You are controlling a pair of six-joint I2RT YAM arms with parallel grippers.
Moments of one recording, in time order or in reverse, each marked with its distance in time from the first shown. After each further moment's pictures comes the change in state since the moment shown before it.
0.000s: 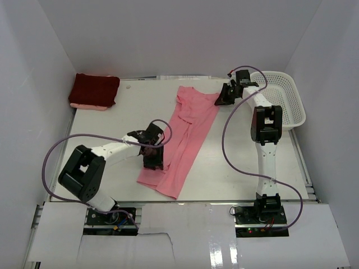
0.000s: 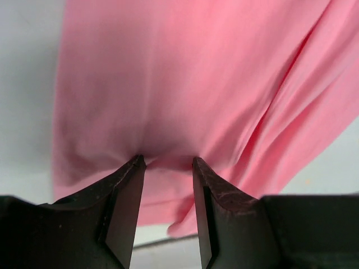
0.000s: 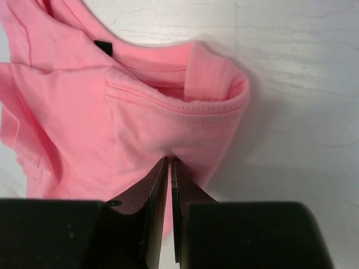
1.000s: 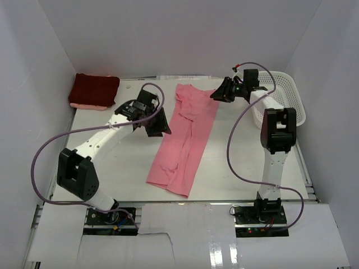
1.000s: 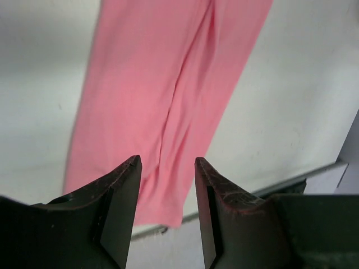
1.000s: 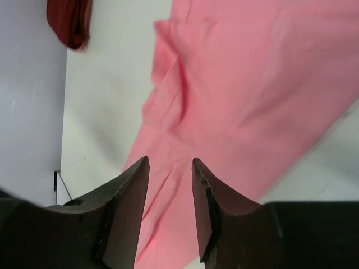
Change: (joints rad) left arm 0.016 -0.049 0.381 -0.154 0.105 -0.153; right arm -0.013 -0.256 -0.350 0.365 -0.307 0.199
